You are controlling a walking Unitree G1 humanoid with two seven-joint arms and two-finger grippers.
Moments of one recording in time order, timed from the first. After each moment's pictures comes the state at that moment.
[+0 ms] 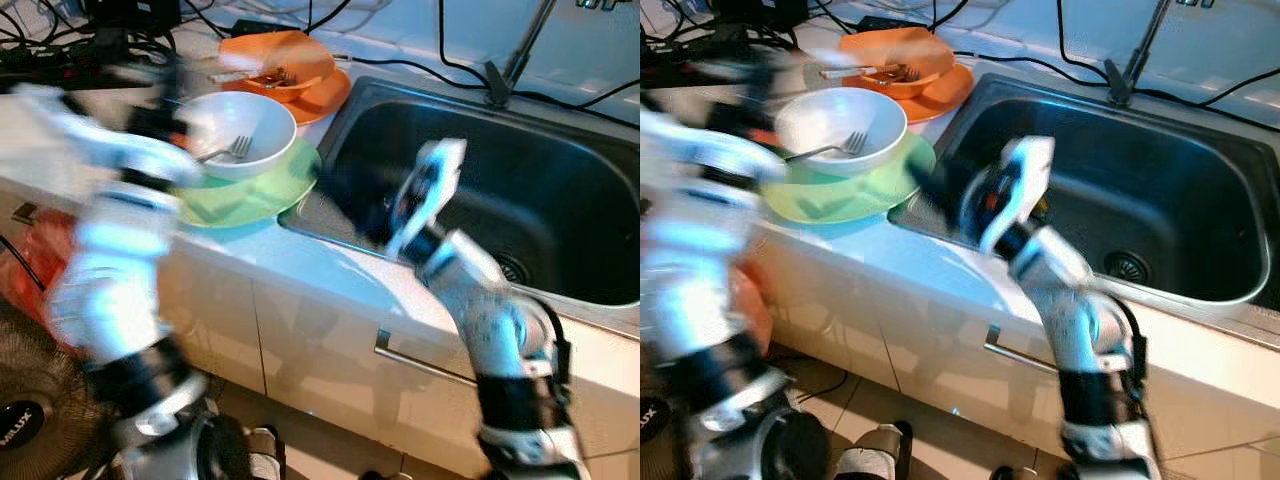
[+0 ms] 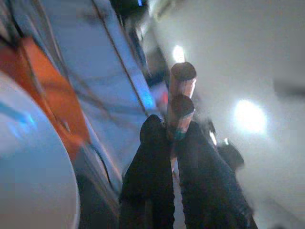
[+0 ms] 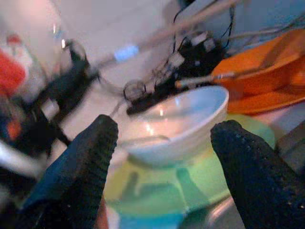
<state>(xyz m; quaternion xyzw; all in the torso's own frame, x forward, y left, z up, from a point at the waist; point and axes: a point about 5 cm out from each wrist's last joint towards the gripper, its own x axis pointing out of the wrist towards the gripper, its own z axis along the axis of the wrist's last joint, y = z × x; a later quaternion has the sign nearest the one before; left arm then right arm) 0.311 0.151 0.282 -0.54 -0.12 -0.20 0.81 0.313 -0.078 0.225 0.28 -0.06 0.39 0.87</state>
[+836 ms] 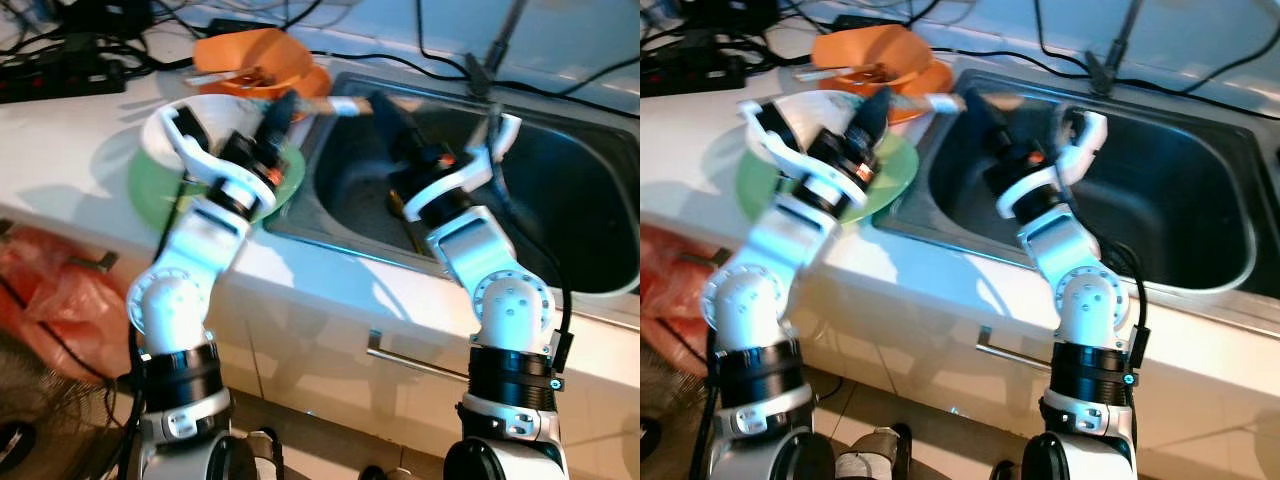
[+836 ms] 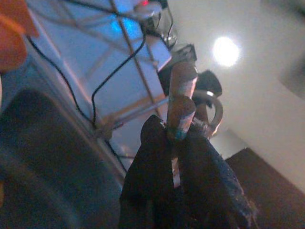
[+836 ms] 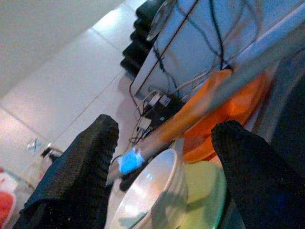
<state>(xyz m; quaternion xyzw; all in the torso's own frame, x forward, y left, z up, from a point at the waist) 0.318 0.102 0.253 -0.54 -0.04 -0.30 0.79 0.329 -0.099 0.242 0.48 -0.06 0.29 0.83</state>
